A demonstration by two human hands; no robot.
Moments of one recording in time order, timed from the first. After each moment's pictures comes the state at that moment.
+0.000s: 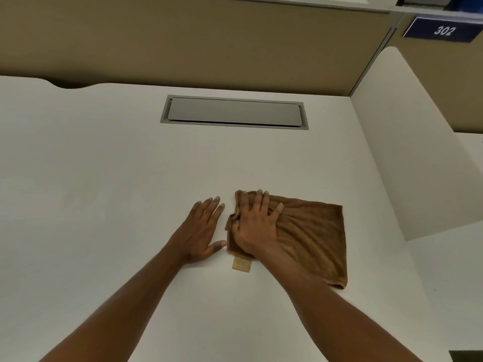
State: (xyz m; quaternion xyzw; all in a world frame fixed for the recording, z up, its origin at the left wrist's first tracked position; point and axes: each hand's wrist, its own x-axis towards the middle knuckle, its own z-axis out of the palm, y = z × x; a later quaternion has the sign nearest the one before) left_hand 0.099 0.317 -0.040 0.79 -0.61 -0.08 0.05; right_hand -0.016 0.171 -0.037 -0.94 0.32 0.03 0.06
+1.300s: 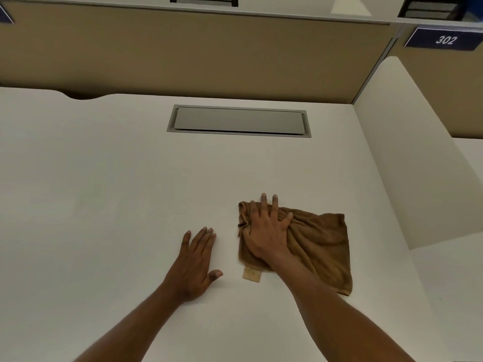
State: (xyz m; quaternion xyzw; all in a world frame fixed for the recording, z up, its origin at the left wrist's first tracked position) left_hand 0.060 0.363 -0.040 0.82 -0.56 -0.13 0.02; right_hand -0.029 0.150 -0.026 -0.94 0.30 0.10 0.09
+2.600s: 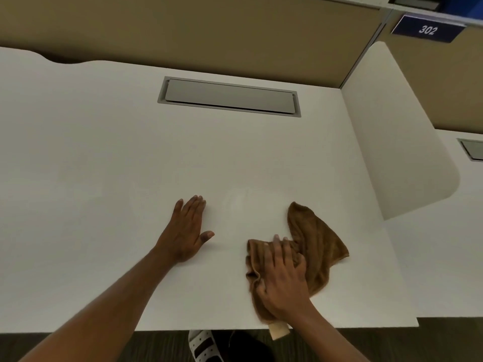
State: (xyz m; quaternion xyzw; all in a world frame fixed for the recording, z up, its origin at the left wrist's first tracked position) left_hand 0.058 0.367 -0.035 0.83 -0.54 -0.12 0.08; right_hand -0.202 0.238 -0.031 -0.95 0.30 0.10 0.06
